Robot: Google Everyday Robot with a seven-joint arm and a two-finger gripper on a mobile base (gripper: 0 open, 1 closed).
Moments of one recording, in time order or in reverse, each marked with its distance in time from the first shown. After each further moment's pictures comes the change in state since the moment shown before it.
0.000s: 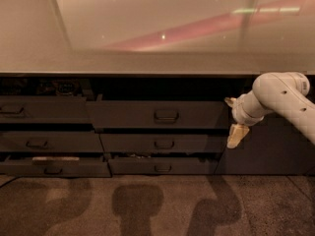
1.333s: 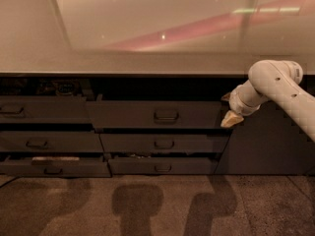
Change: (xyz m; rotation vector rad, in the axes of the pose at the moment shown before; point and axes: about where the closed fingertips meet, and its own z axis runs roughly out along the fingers) arm -0.003 -0.028 0.007 -0.040 -0.003 0.022
